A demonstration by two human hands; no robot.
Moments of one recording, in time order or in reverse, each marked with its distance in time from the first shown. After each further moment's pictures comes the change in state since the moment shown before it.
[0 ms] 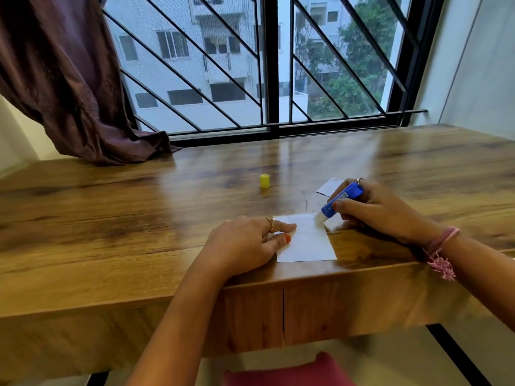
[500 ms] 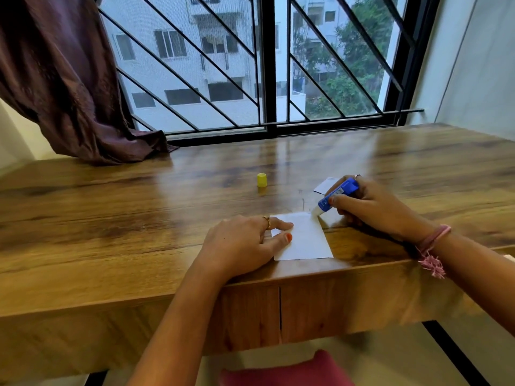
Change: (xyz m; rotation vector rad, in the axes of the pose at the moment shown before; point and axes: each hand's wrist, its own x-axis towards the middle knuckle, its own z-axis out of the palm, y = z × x) left_hand 0.000 -0.002 0.005 0.010 0.032 -0.002; right_hand 0.001 -0.001 0.001 -0.017 0.040 0.027
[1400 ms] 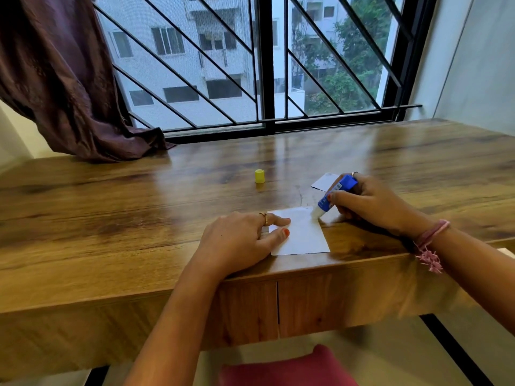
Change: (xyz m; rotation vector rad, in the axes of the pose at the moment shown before) left_hand 0.000 -0.002 0.004 0.002 0.028 0.019; right_hand -0.003 0.000 -0.001 -0.026 0.005 0.003
